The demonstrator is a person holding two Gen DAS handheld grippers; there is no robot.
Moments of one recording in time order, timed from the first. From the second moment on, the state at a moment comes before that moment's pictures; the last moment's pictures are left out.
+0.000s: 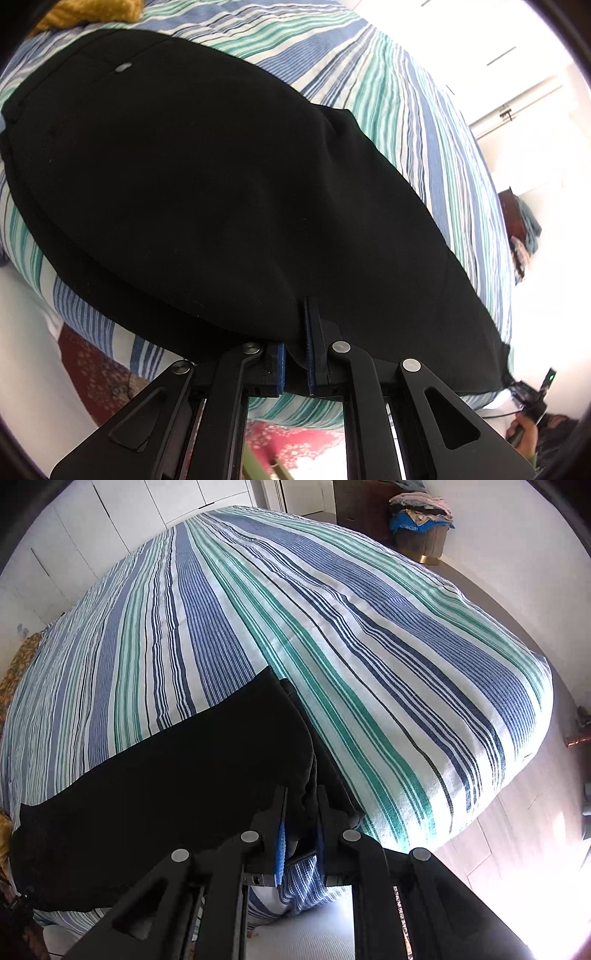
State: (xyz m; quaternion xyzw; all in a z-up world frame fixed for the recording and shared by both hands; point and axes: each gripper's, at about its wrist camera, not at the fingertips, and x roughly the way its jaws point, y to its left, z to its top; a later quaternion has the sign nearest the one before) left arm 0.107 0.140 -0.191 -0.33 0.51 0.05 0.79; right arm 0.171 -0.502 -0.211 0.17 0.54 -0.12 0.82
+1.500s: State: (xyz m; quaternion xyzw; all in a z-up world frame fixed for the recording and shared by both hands) left arm 0.080 0.119 -0.164 -0.20 0.55 0.12 0.80; right arm 0.142 -0.548 -0.197 0.27 0.51 -0.12 0.81
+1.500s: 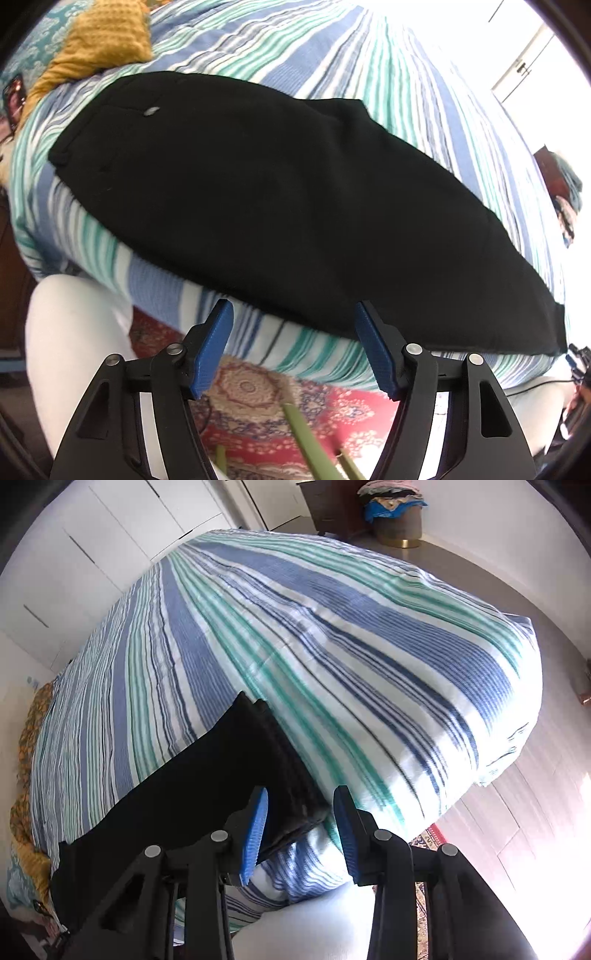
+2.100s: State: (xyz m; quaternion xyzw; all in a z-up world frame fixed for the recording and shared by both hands) left arm 0.073 0.131 -0.139 -0.21 0.52 0.14 0.82; right arm 0.216 -0.554 -0.239 0.29 0.56 0.04 0.78
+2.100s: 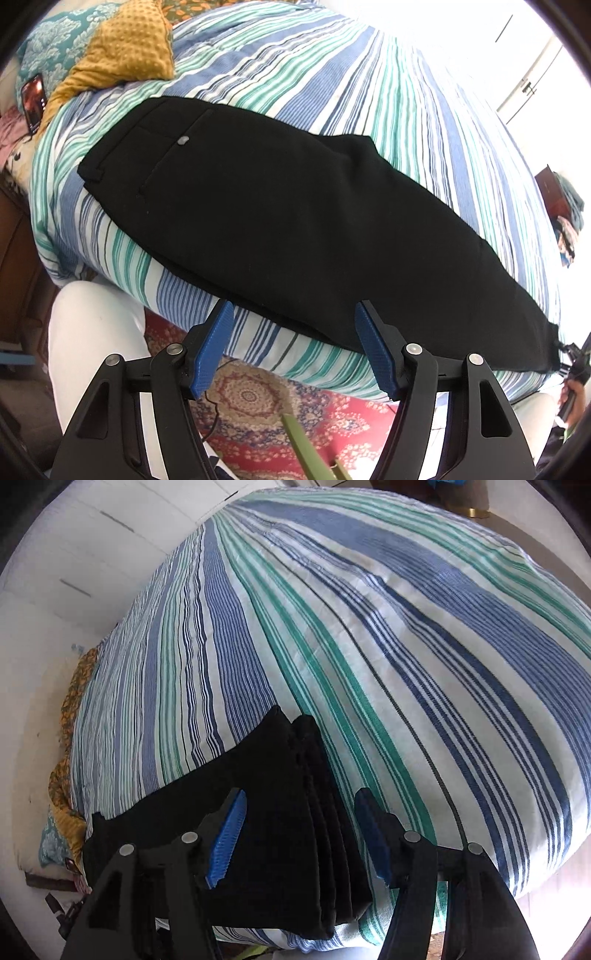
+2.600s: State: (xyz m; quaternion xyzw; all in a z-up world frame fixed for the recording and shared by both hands) left arm 0.079 0.126 -0.144 -0.20 0.53 0.14 0.81; right arm 0.224 -0.523 -0.208 0.25 0.56 0.11 0.78
